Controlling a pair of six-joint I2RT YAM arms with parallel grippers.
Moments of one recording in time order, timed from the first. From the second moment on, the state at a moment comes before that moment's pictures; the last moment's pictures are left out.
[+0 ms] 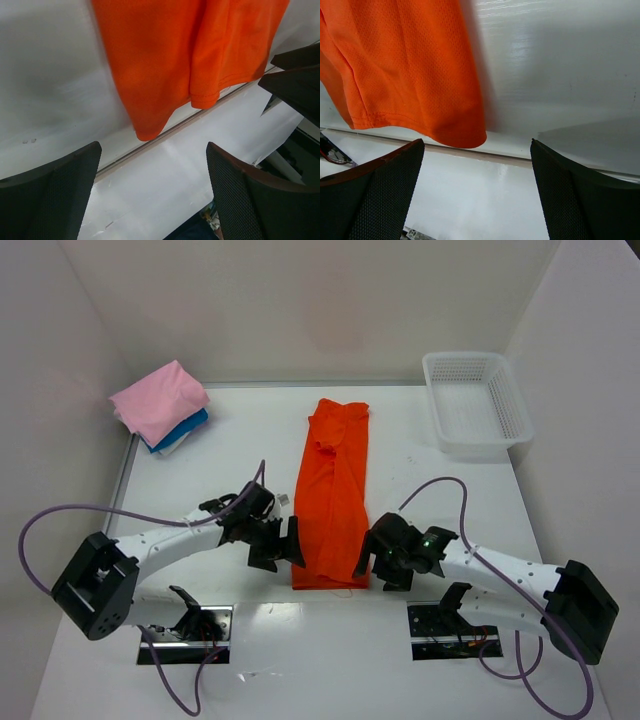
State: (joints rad) left arm -0.64 1.30 0.68 -0.51 0.47 -0.72; right arm 0.87 1.02 0.48 -0.62 -0.06 1.19
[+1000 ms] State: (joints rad) left arm -0.75 1.35 0.57 -0.34 0.41 -0.93; right arm 0.87 1.01 0.42 -0.50 -0.04 1.25
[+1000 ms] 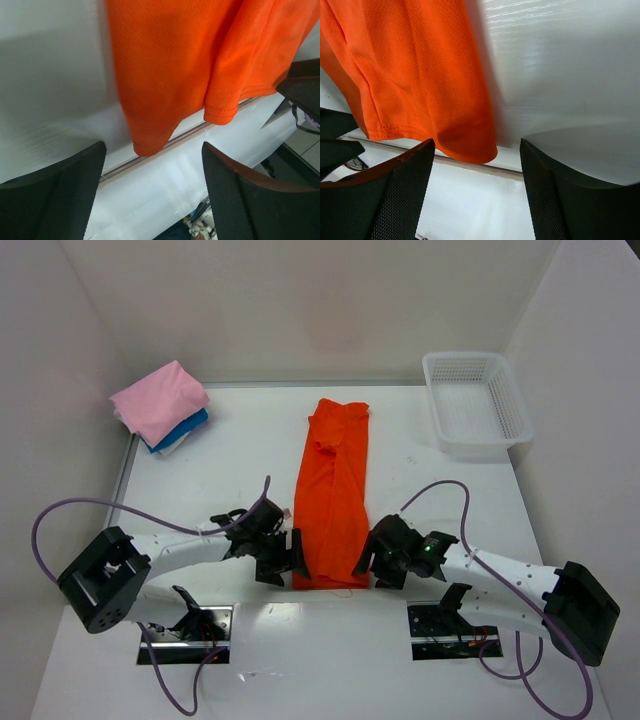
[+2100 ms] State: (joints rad) left arm -0.87 1.31 0.54 -0.33 0.16 -1.19; right arm 0.87 1.00 0.36 -0.38 -0.06 1.26
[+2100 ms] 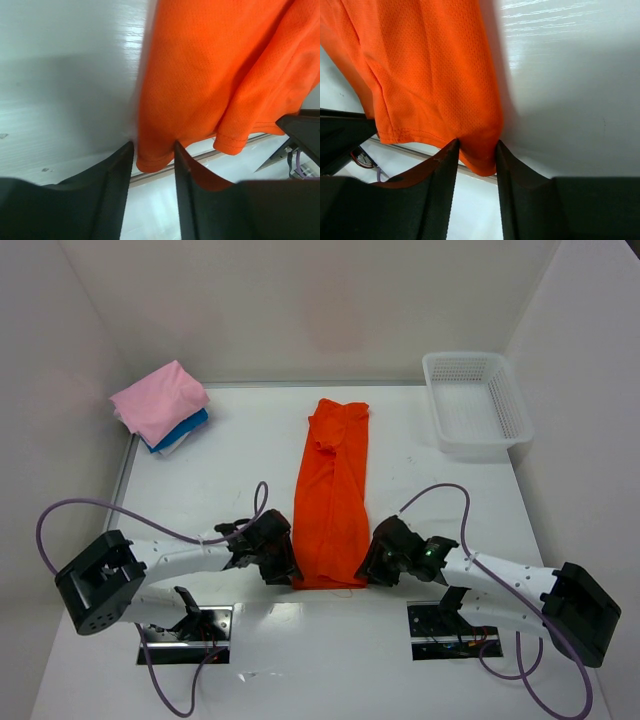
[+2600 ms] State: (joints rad) left arm -0.90 1.39 0.60 -0.34 0.14 -1.18; right arm 0.87 1.01 0.36 -0.37 -0.05 1.26
